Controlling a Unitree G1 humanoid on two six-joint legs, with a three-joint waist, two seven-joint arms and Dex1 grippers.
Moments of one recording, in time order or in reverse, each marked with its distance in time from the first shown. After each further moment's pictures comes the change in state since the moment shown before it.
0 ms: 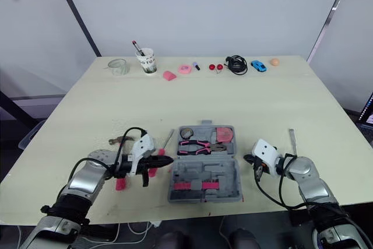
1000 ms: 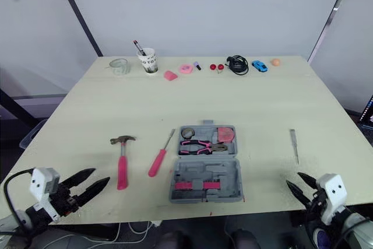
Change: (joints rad) left arm 0.689 -0.041 0.642 -0.305 -0.382 -0.017 0.175; right arm 0.636 0.023 -0.480 -0.275 0.376 -0.084 -0.052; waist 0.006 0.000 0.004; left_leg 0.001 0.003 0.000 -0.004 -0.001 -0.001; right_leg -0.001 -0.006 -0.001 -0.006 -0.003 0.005
